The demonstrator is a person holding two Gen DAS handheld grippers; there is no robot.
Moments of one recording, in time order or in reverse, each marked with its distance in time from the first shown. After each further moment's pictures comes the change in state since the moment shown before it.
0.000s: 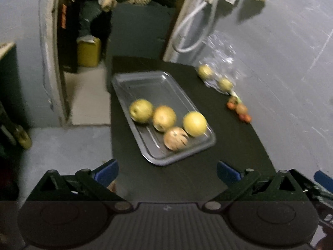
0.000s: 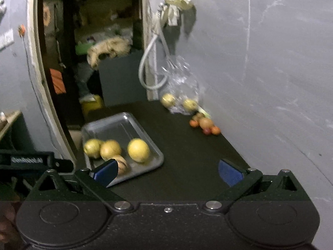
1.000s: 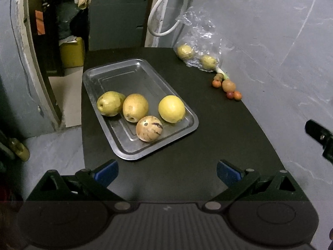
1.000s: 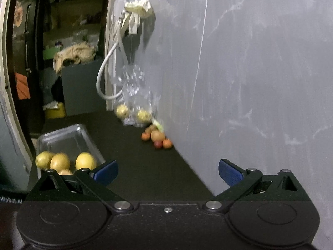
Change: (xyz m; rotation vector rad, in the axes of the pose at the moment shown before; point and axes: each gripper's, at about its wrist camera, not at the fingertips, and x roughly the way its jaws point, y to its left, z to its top) left arm 0.041 -0.058 -0.003 0.131 0.077 0.024; right arm 0.030 -0.056 0.020 -0.002 -0.117 -0.175
